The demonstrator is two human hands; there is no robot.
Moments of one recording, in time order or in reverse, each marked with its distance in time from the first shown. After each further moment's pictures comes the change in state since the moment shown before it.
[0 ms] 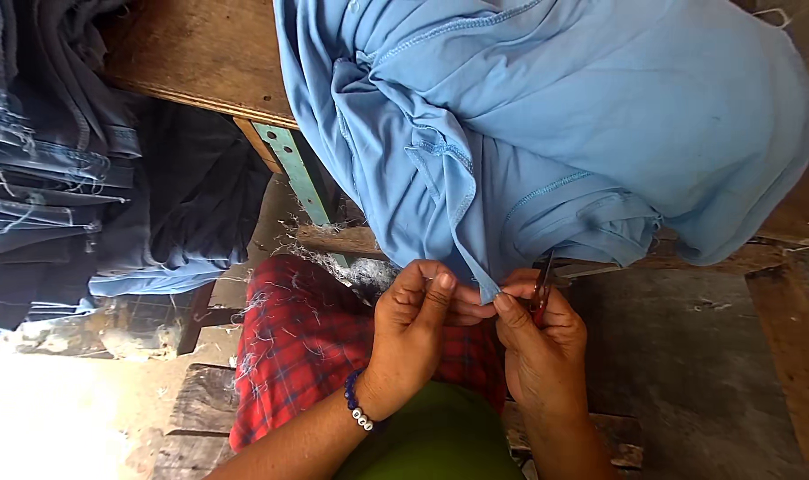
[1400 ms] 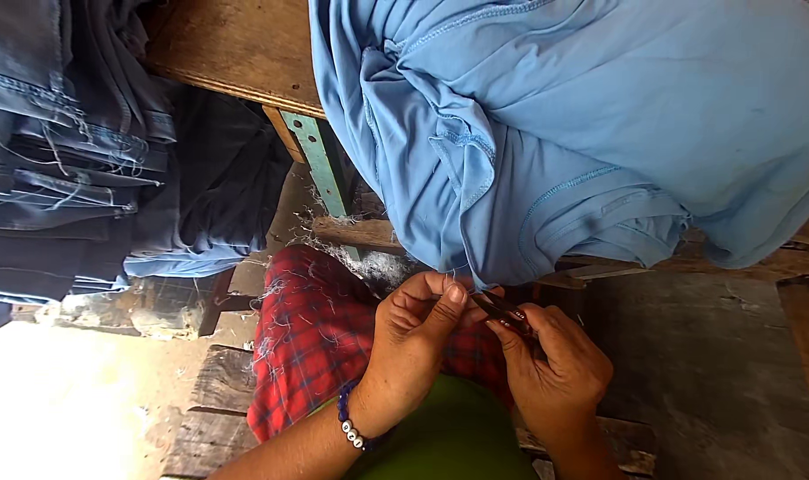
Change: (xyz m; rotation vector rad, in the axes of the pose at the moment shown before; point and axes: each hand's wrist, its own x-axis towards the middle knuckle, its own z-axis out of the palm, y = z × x) left_hand -0.020 0.019 -0.004 -0.223 0.107 -0.130; right_hand -0.020 -0.001 -0.006 -0.961 -0.022 -0.543
